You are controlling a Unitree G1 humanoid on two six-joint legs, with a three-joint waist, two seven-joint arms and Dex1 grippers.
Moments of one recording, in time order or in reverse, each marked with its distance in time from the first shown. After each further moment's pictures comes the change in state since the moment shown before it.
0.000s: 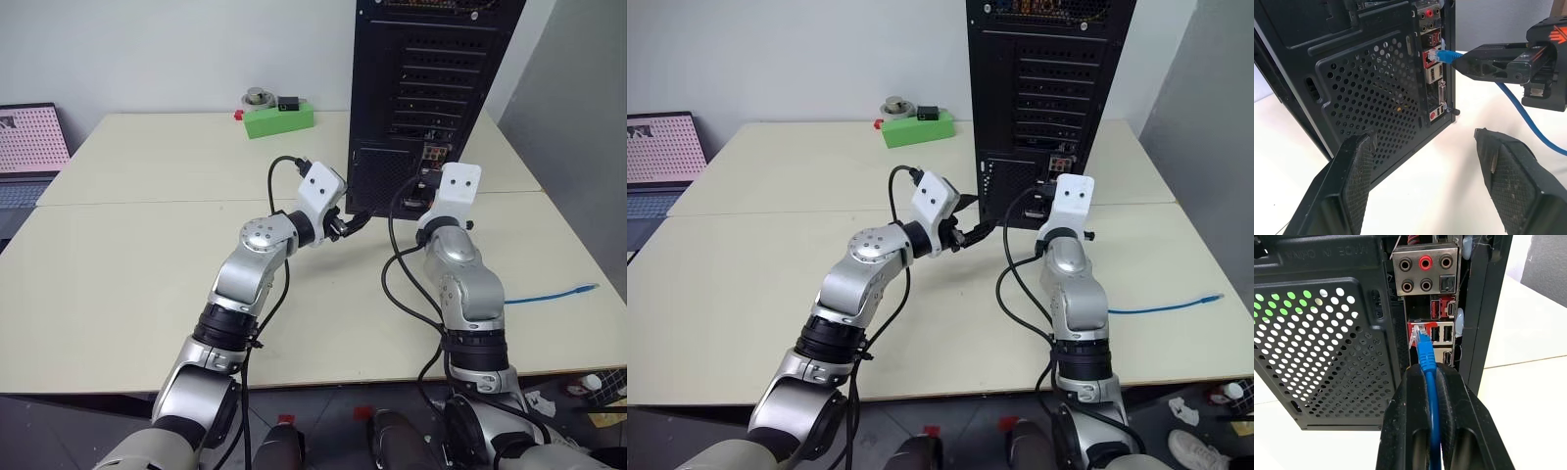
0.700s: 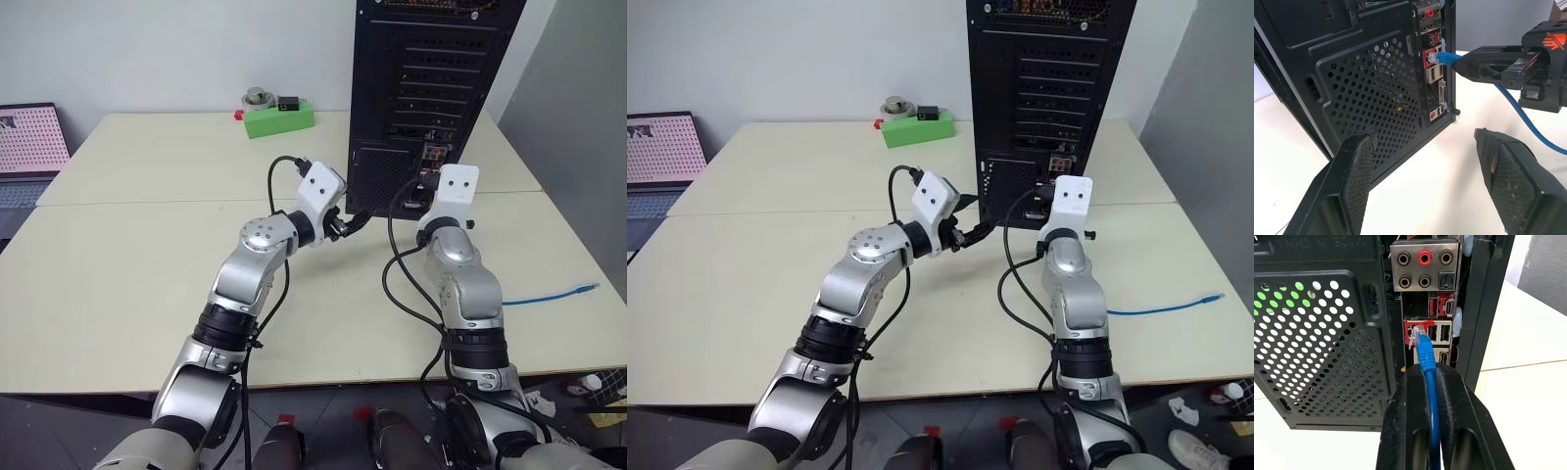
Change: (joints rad) left arm 0.000 0.000 0.000 0.000 0.000 0.000 0.000; right arm -0.003 -0.014 0.007 0.035 -0.030 -0.037 0.017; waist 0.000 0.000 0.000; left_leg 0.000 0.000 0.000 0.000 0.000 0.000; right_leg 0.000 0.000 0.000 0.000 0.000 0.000
